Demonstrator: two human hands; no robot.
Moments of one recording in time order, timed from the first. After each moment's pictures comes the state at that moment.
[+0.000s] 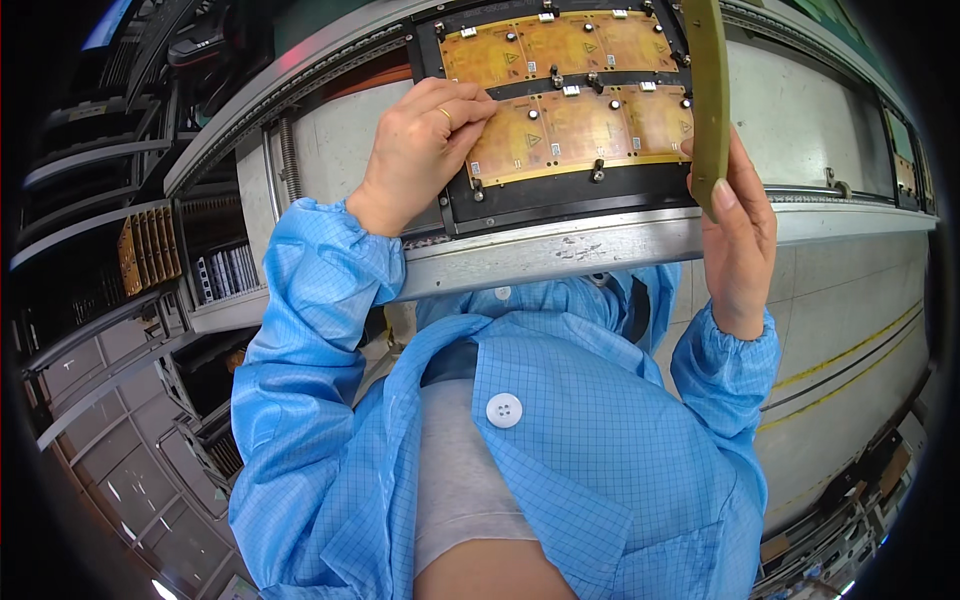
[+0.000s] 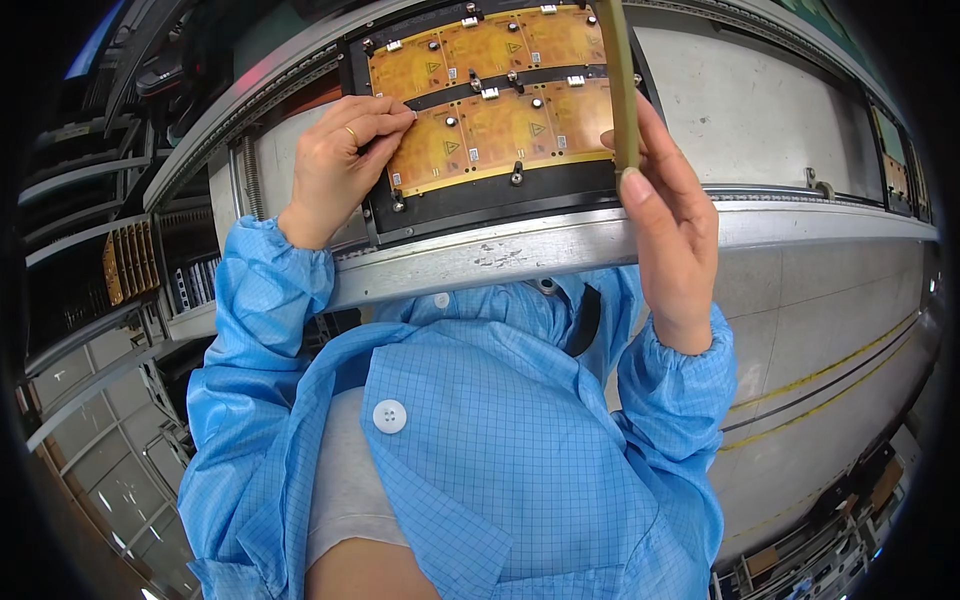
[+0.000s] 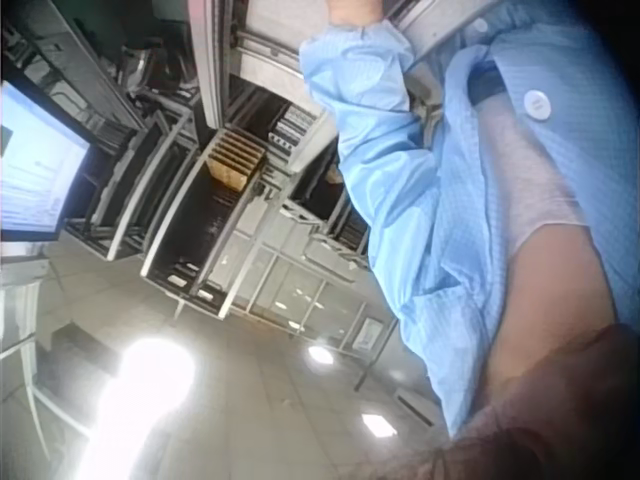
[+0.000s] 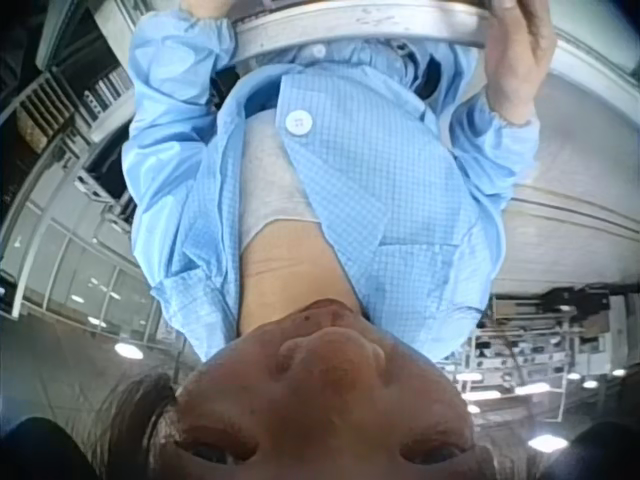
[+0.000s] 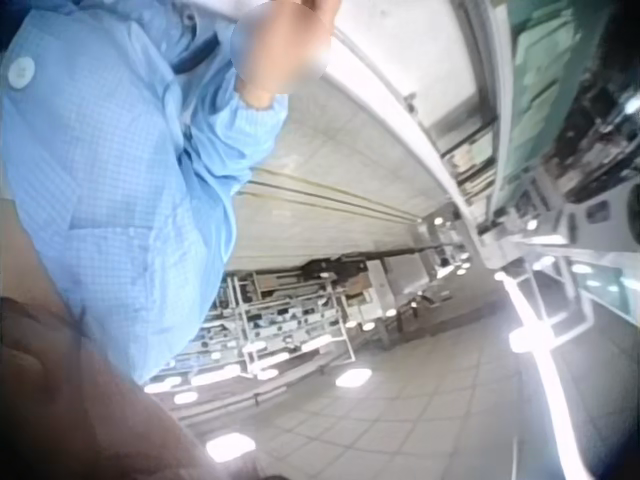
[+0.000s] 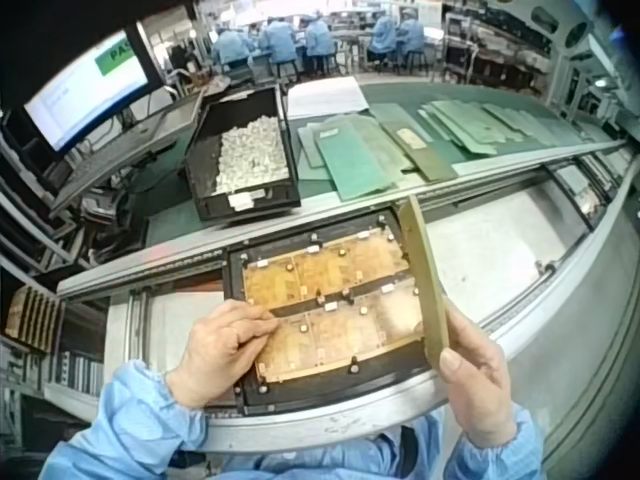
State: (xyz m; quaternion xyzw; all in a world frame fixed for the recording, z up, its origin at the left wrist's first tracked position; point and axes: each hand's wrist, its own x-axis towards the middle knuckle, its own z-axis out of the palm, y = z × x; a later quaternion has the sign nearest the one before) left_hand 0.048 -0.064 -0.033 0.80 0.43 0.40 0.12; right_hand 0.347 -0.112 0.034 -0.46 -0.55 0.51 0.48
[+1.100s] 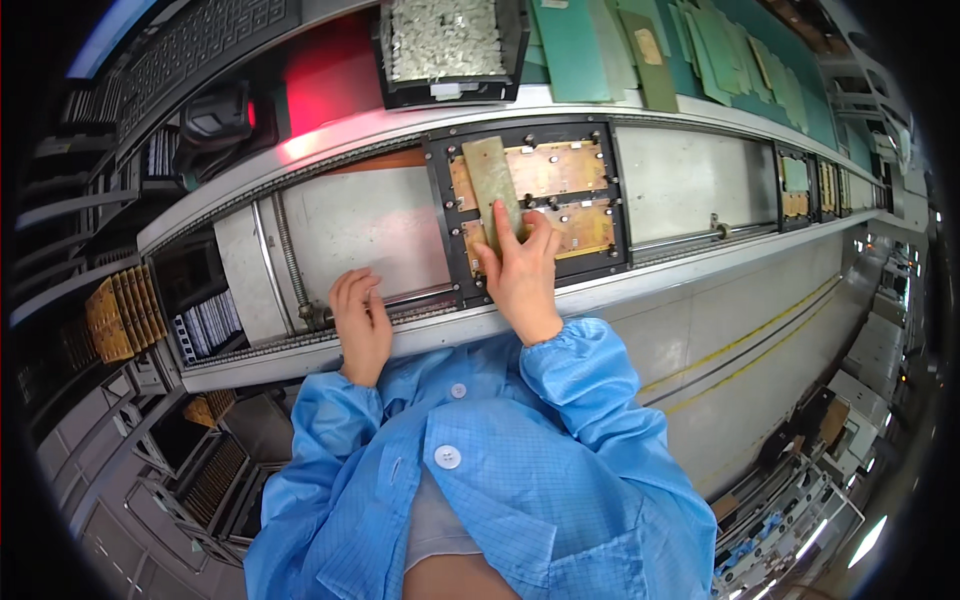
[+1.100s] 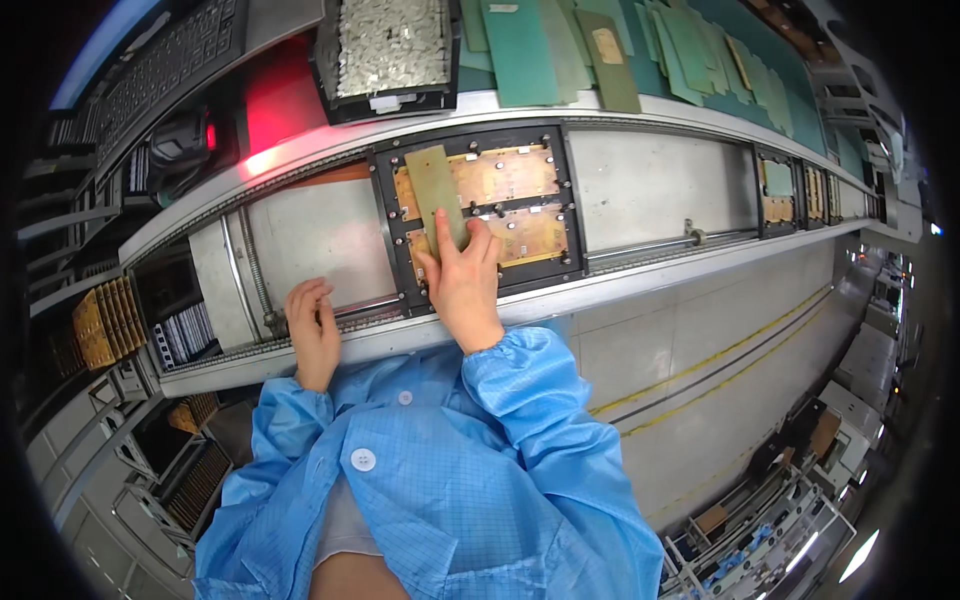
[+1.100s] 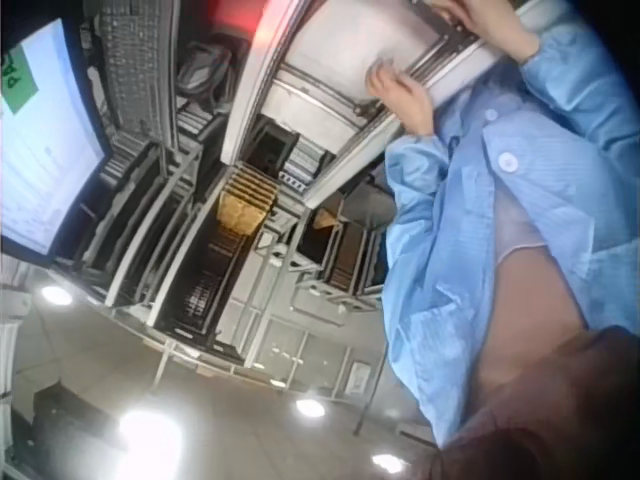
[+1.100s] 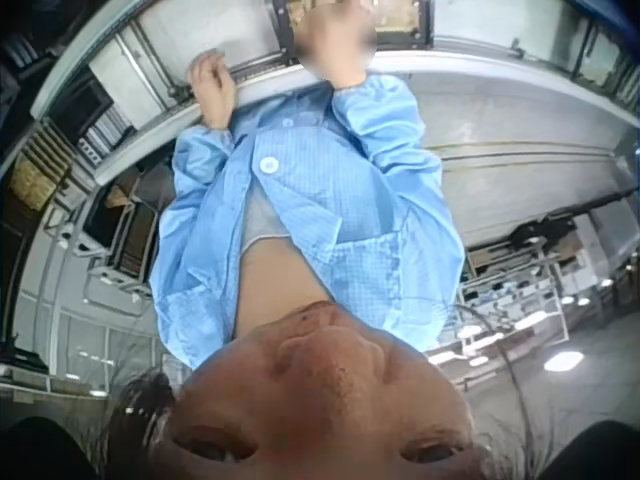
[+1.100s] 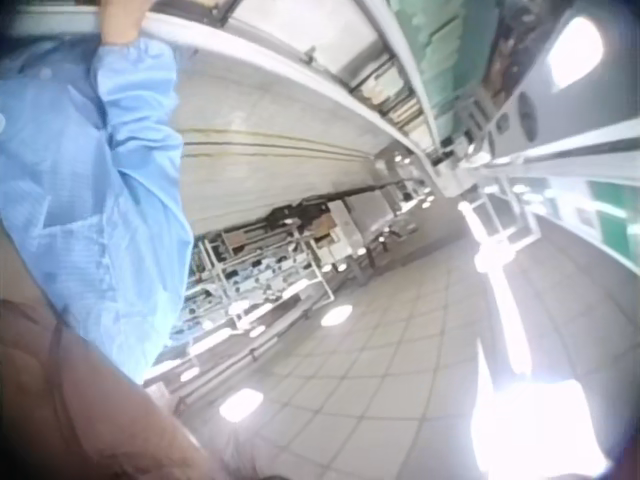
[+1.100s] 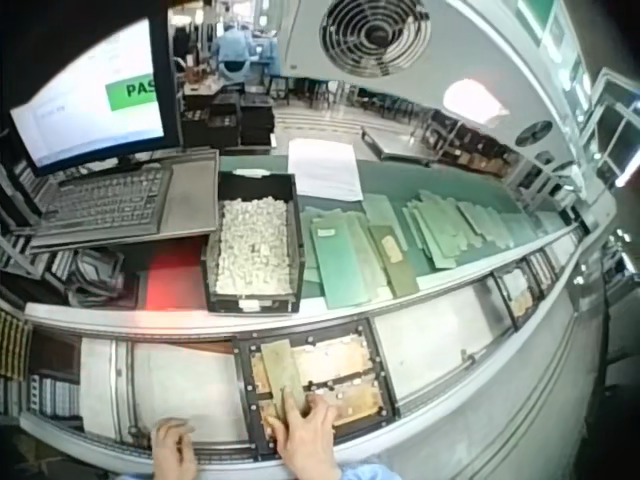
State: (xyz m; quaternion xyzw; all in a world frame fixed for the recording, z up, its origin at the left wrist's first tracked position) left_hand 0.020 -0.157 -0.045 0.62 0.68 0.35 0.18; right_hand 0.247 -0.081 -0.011 -0.61 -0.75 0.08 0.26
